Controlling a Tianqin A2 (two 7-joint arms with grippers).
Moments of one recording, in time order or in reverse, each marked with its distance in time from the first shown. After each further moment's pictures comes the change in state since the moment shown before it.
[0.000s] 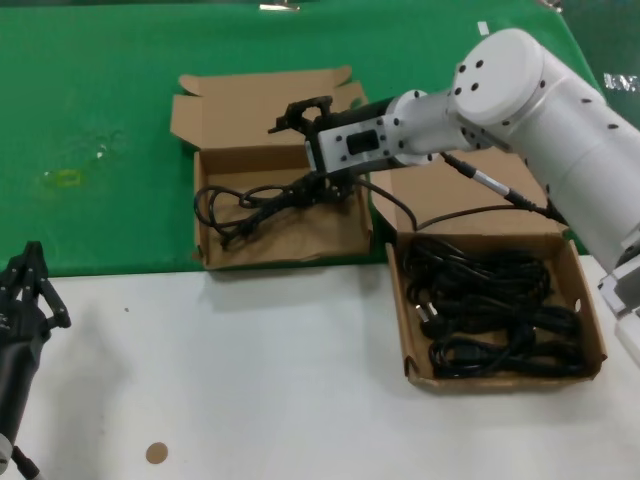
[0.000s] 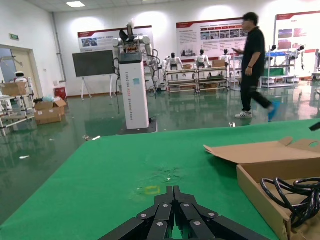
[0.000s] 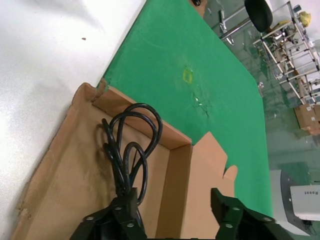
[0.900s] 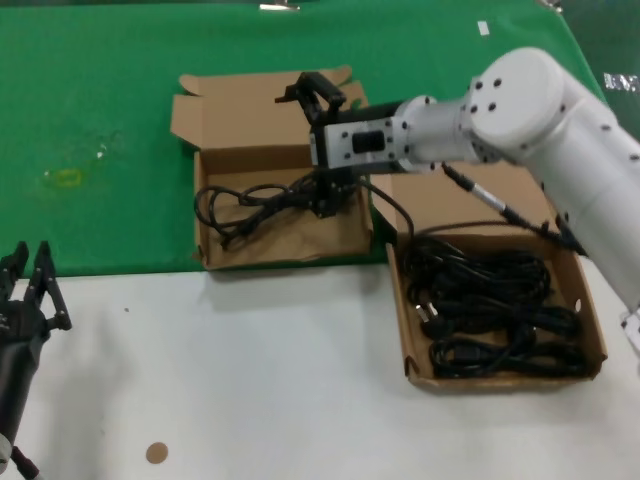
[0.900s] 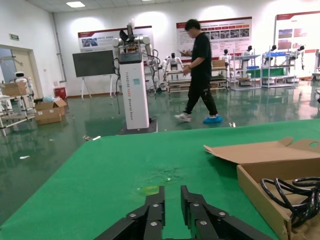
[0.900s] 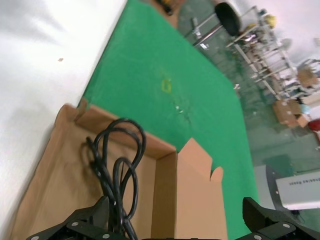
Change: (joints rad) left arm 0.000 0.000 0.000 0.000 0.000 0.000 0.000; right arm -0.093 0.061 0.028 0.185 0.010 0.023 0.126
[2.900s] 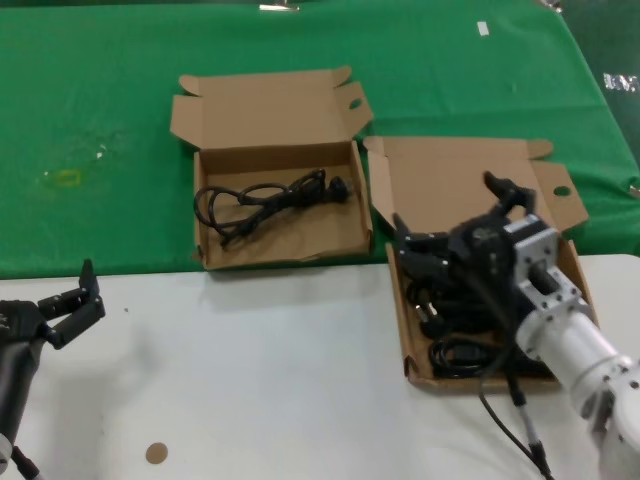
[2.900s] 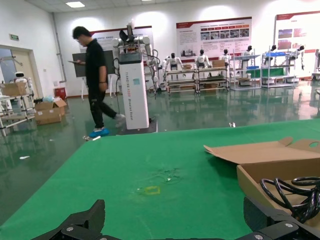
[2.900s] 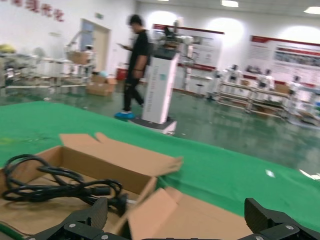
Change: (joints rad) left arm 0.000 0.000 0.000 0.000 0.000 0.000 0.000; right arm -0.963 0.094 0.466 0.761 0.422 0.629 0.383
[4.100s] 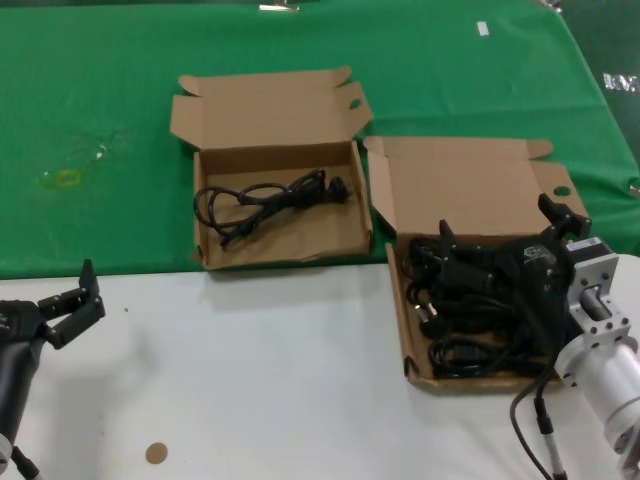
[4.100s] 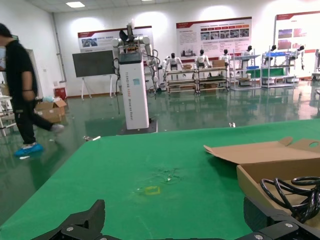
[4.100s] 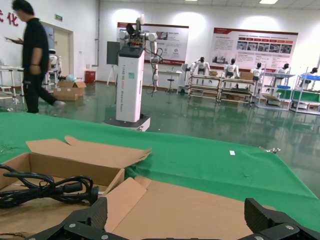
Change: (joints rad) left arm 0.000 0.000 0.000 0.000 0.000 0.000 0.000; right arm -0.154 0.015 0.074 0.122 0.067 0.100 0.061
